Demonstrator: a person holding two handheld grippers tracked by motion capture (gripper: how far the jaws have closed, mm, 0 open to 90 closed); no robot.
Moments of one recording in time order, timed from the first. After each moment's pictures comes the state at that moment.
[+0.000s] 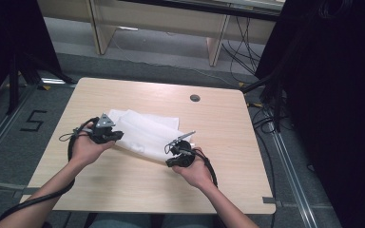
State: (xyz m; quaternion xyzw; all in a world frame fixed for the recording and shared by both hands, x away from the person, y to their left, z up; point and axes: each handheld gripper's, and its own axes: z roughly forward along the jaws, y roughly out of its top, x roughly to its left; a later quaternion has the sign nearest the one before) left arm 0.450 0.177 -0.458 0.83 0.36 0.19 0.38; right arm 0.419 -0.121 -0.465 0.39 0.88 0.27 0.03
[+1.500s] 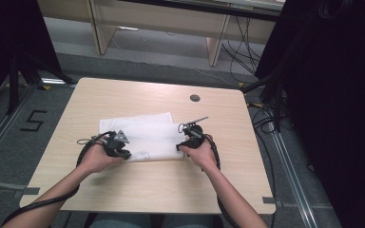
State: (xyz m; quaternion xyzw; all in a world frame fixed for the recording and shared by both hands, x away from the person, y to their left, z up) left arm 0.439 0.148 -0.498 0.90 0.31 0.11 0.29; right arm 0.484 -0.152 -0.473 0.51 0.82 0.25 0.05
